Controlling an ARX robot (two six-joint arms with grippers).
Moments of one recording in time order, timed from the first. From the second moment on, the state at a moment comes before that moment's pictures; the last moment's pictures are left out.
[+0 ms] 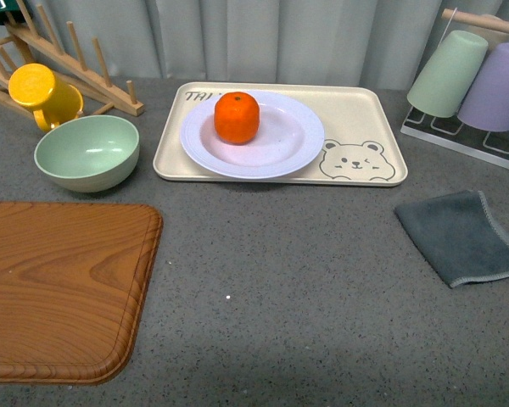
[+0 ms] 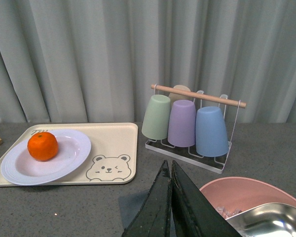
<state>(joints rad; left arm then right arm) 0.00 0.00 0.02 0.00 0.00 0.00 0.00 0.21 0.01 0.22 0.00 0.00</state>
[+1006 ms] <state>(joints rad) 0.00 0.00 0.02 0.00 0.00 0.00 0.00 0.00 0.01 0.00 0.00 0.00</state>
